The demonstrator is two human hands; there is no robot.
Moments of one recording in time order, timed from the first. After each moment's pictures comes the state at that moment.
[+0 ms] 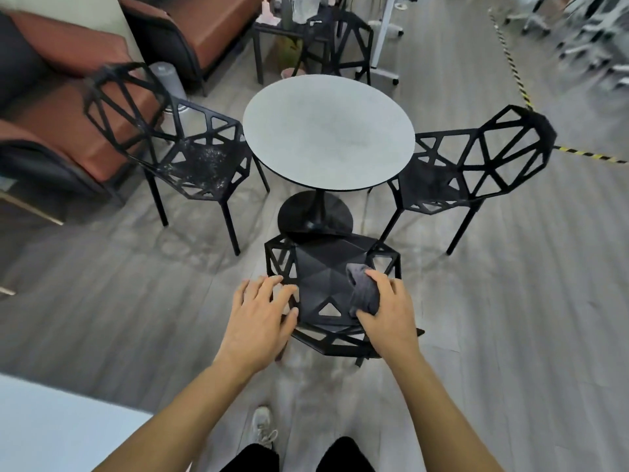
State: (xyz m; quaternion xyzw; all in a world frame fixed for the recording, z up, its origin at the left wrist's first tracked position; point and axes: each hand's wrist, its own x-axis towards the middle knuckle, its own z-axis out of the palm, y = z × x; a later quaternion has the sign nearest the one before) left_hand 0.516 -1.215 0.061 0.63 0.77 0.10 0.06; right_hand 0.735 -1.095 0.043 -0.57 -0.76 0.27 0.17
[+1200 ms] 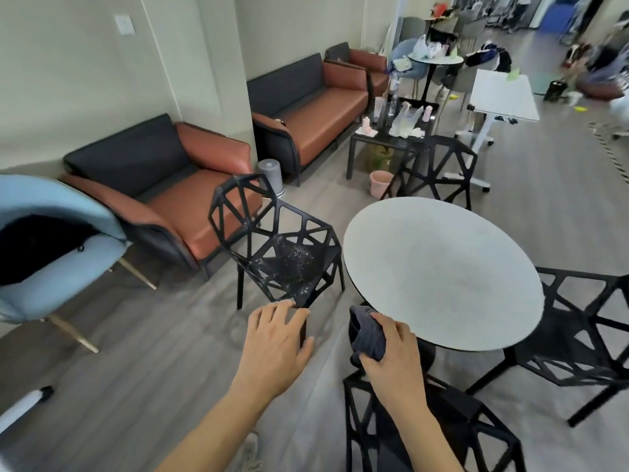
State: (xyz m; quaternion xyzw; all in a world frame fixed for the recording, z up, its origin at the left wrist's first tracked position) left_hand 0.237 -1.083 0.139 0.52 0.84 0.10 -0.05; right_hand 0.418 -0.945 0.091 -0.43 -0.81 0.30 0.24
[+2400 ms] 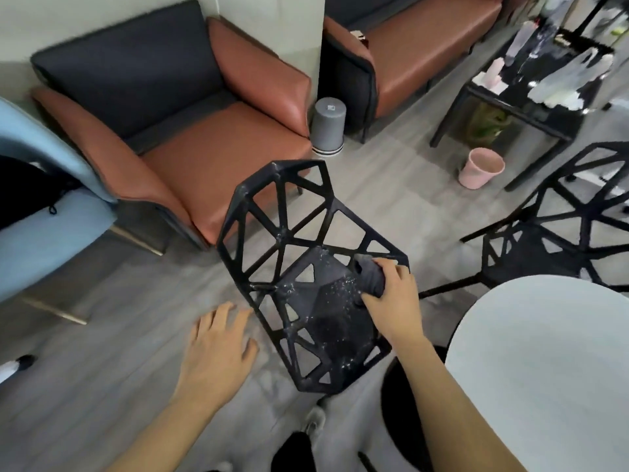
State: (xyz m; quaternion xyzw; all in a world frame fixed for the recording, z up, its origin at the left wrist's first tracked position) left_hand -0.202 -0.883 -0.005 0.30 0.95 0.04 0.11; right_hand -0.102 -0.596 -0.031 -0.38 -0.87 0.31 0.06
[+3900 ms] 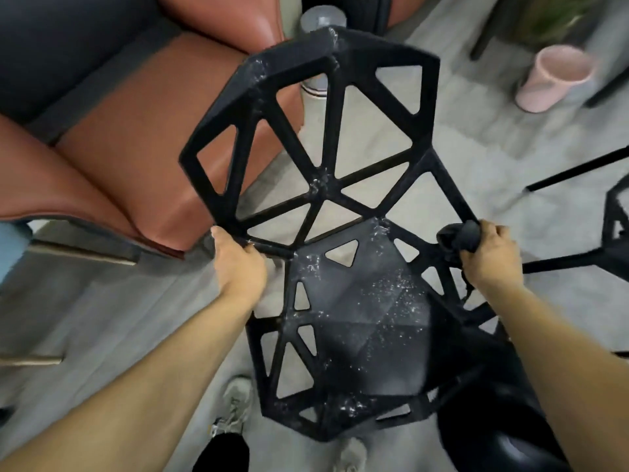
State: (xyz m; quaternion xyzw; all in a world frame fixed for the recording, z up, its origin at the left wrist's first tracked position) left_hand -0.411 -0.644 -0.240 -0.08 0.92 0.34 0.19; right_hand -0.184 -0.341 -0.315 -0.52 -0.83 0.18 -0.03
